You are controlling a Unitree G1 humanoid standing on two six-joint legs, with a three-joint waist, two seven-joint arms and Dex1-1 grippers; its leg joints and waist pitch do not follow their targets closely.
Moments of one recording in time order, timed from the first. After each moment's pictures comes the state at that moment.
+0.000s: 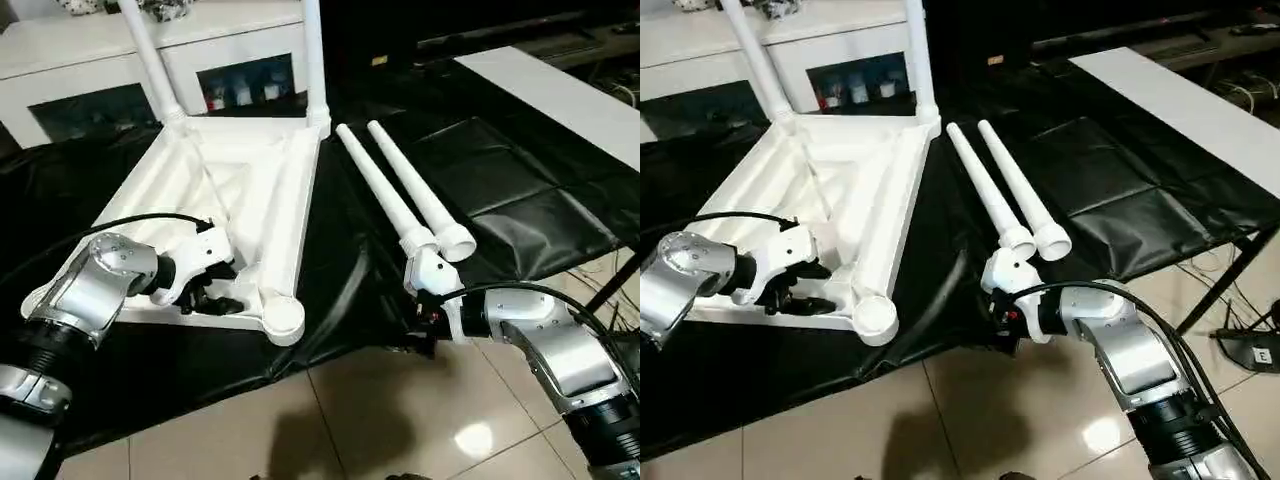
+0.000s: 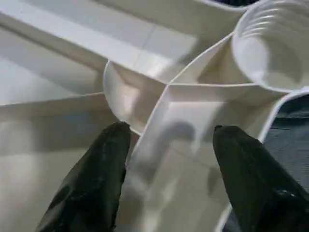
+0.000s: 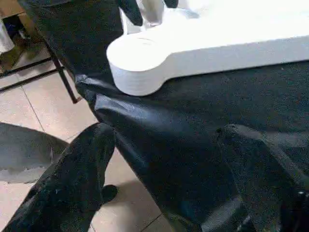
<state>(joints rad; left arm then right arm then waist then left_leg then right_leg) -0.61 0.69 -0.34 0.50 0.01 0.23 -1.14 -0.34 -0.50 0.25 0.02 0.12 0.38 1.08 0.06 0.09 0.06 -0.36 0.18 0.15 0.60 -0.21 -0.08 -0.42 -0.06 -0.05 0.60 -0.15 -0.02</state>
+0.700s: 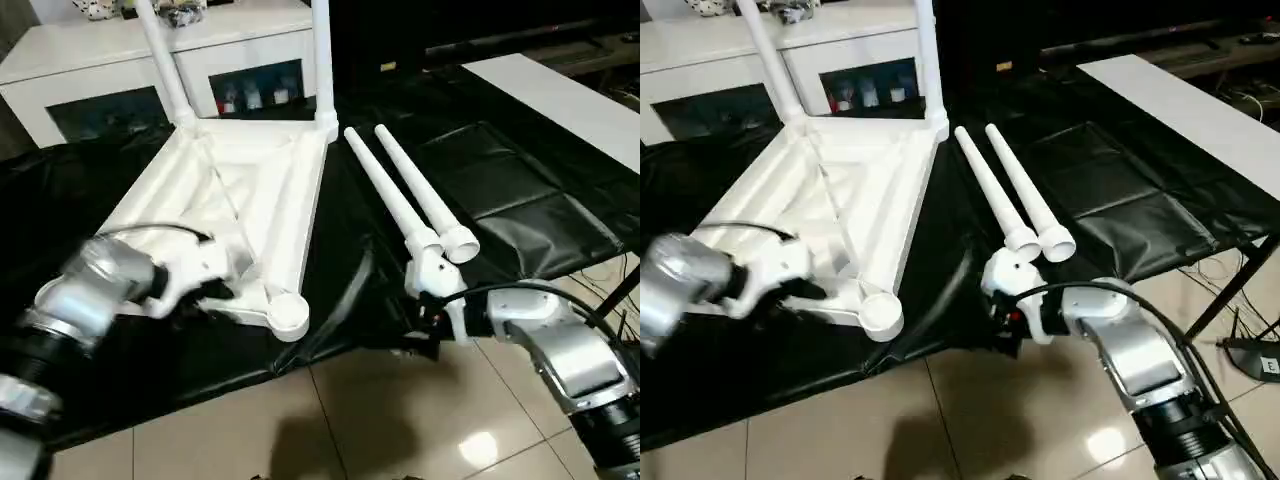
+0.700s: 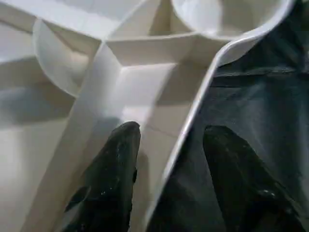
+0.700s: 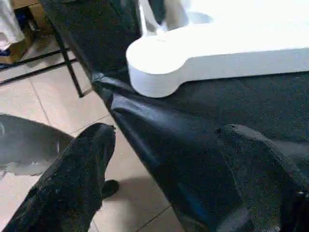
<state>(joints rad) -0.58 0.69 -0.39 0.50 0.08 0.18 -1.17 -0.34 -0.52 0.28 0.00 0.12 0.38 1.09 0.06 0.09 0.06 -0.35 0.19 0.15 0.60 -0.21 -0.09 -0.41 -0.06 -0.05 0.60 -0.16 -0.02</state>
